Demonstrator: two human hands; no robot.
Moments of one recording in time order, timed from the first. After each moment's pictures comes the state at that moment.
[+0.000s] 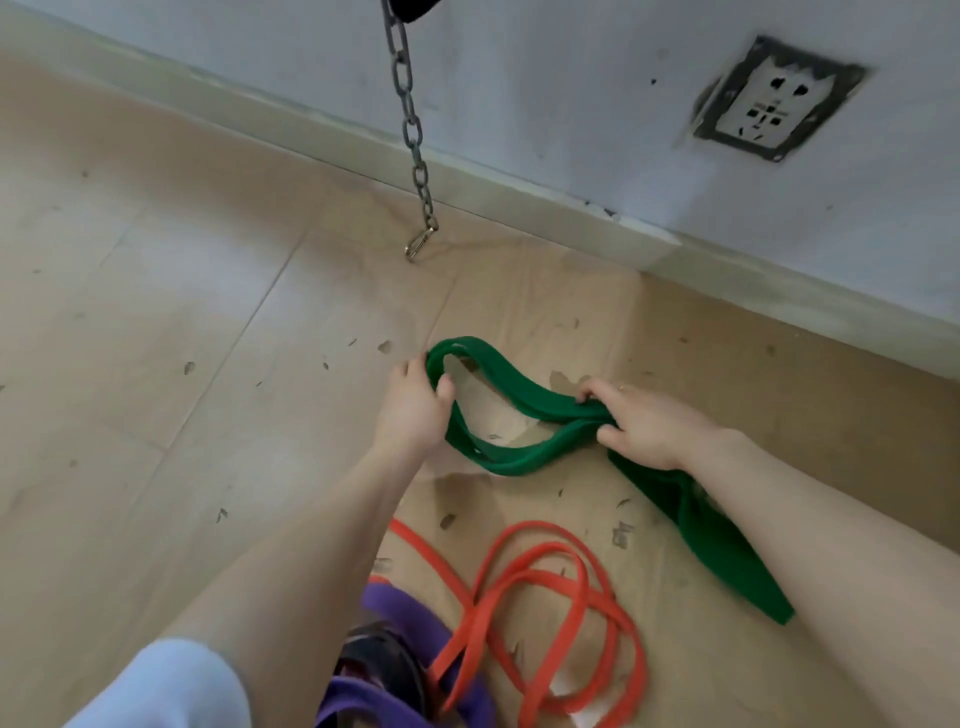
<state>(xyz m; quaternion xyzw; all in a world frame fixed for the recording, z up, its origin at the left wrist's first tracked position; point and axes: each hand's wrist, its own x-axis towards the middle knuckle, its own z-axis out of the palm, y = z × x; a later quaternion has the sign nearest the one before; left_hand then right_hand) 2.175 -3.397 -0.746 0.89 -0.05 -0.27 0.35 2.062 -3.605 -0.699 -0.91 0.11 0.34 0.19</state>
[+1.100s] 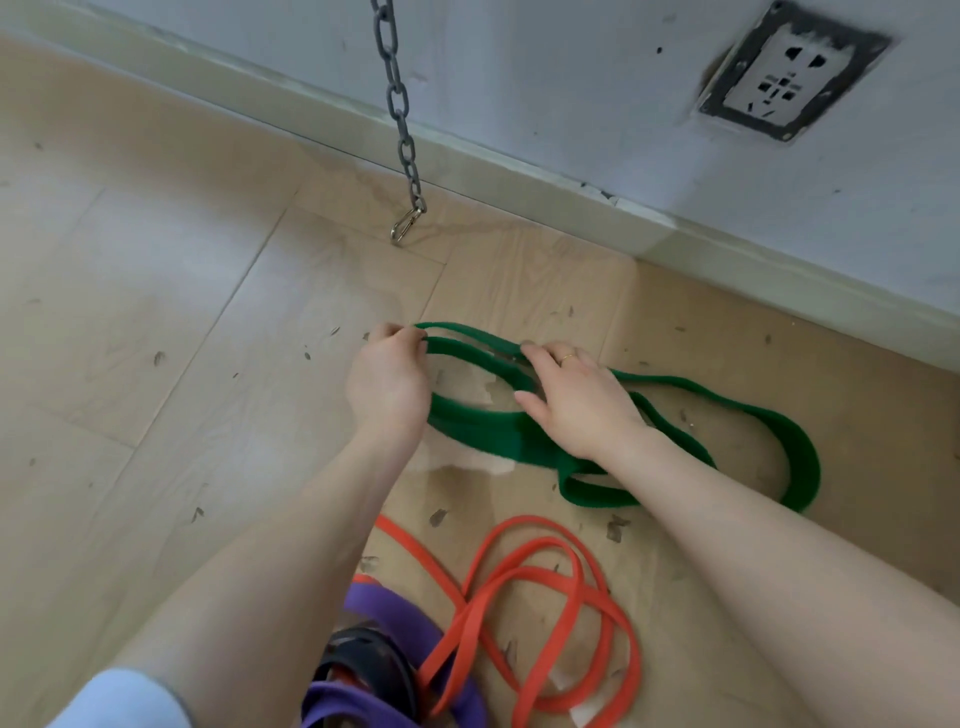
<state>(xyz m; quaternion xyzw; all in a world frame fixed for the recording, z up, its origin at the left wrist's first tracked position) 2.191 -3.404 -0.746 0.94 -0.04 -0.13 0.33 2.088 -3.554 -0.708 -0.96 0.13 0.20 0.16</state>
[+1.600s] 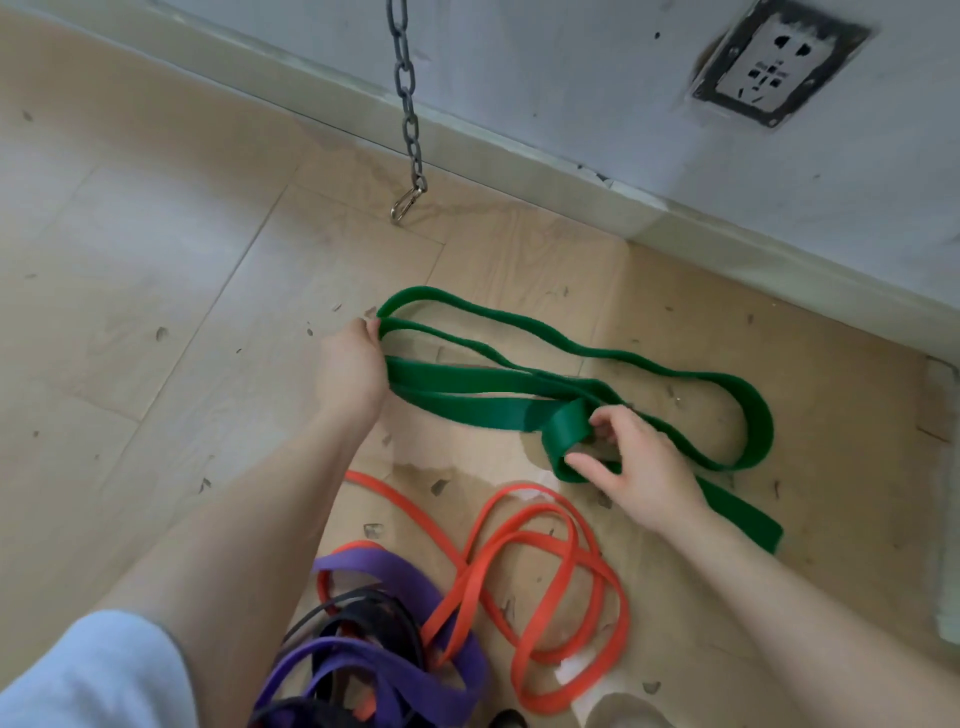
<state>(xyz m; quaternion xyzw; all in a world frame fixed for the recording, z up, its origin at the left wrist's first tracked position) 2.203 -3.366 -0.749 0.90 0.06 -0.22 0.36 1.990 -3.552 -0.702 -0.91 0.26 0.16 0.27</state>
